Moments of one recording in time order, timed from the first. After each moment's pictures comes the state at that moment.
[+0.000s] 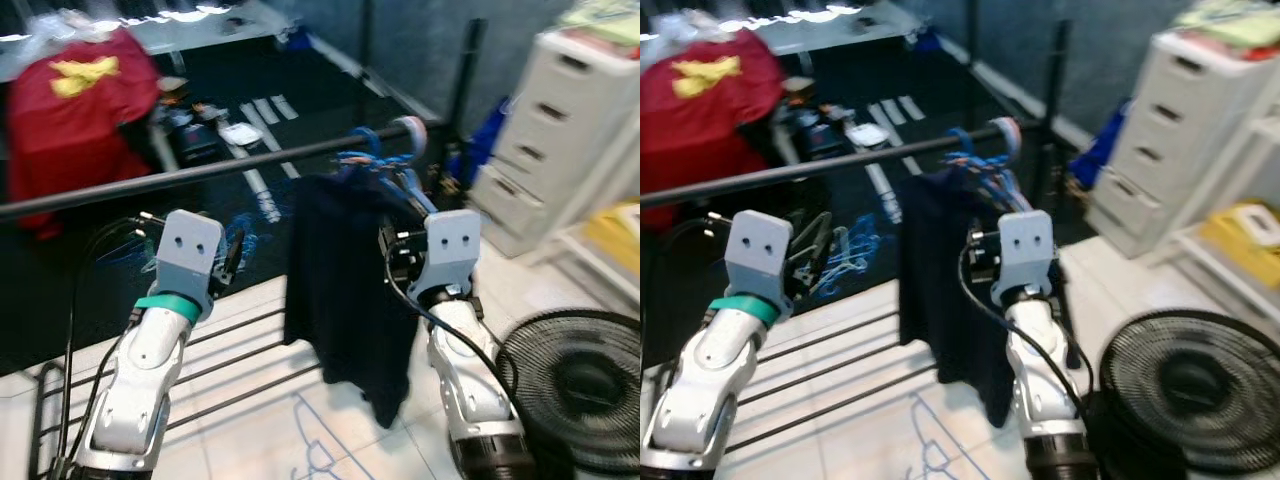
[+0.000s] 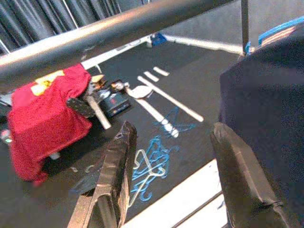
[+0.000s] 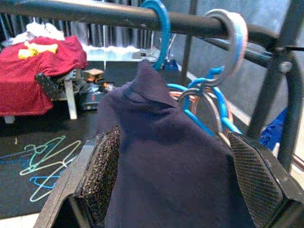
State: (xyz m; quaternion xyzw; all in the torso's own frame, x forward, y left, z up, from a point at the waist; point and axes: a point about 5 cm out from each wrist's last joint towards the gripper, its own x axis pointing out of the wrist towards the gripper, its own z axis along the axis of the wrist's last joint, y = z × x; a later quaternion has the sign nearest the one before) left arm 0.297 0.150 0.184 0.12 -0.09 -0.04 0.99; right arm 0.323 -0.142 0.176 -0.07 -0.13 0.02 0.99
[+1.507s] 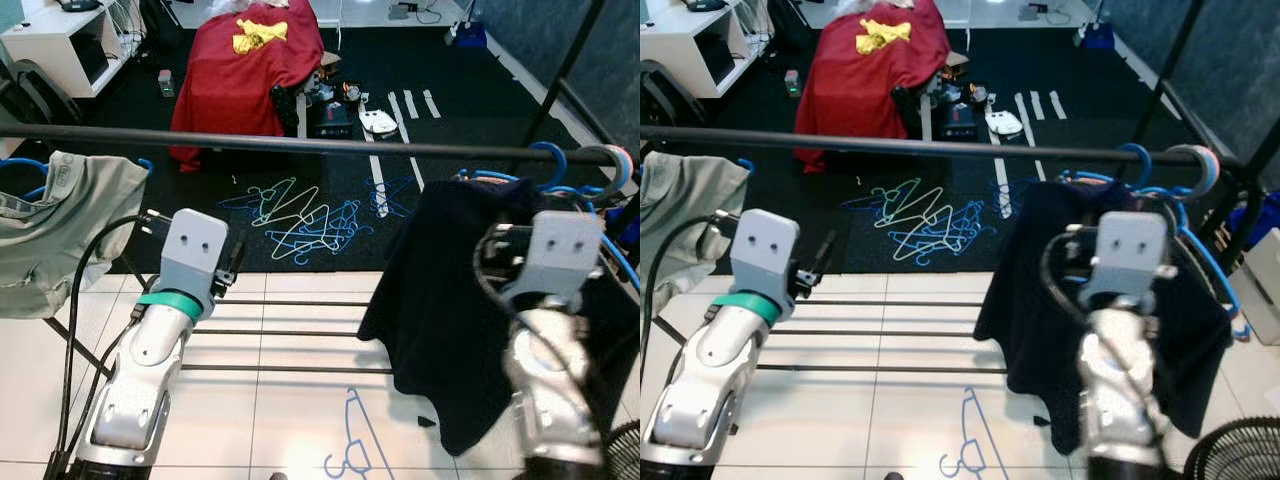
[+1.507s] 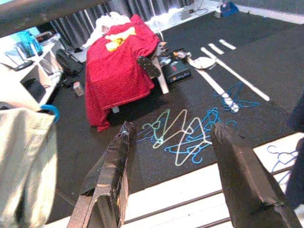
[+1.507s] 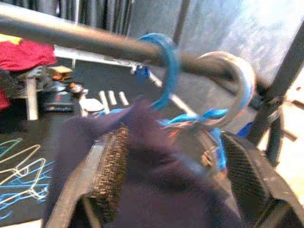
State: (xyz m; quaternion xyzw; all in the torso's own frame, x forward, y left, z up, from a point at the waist) left arm 0.300 0.154 0.184 0.13 -0.08 -0.05 0.99; right arm 0.302 -0.250 0.213 -0.13 -0.15 -0.22 0.96
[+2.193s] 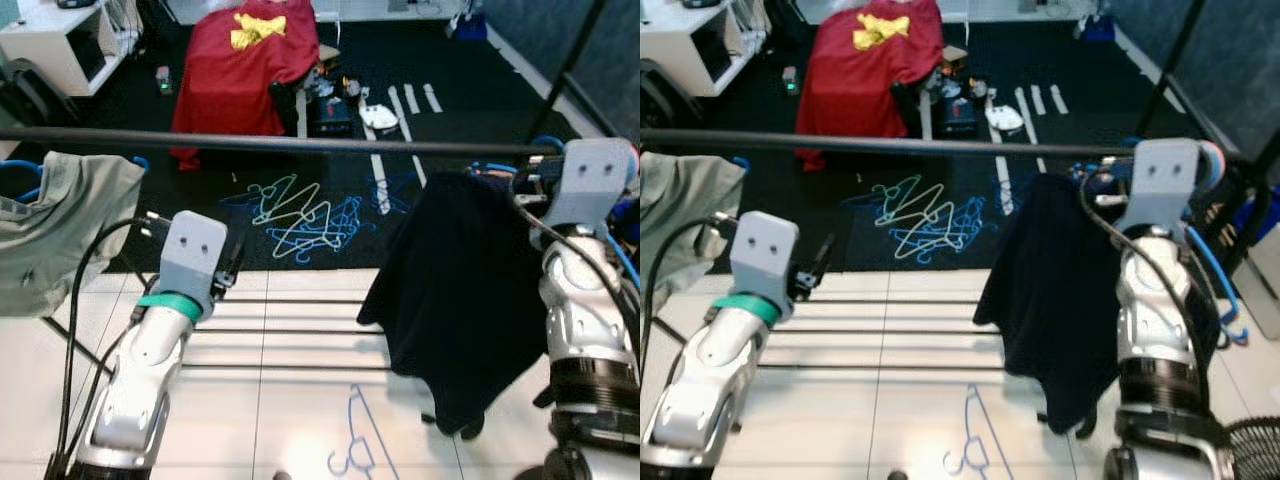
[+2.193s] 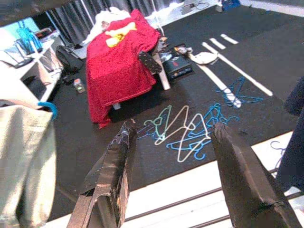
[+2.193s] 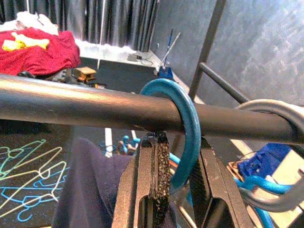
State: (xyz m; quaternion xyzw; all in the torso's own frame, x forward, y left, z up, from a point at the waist) left arm 0.298 0.157 0.186 0.14 -0.08 -0.04 0.99; right arm 0.360 -0.258 0.245 -0.11 -0.14 -0.14 0.97
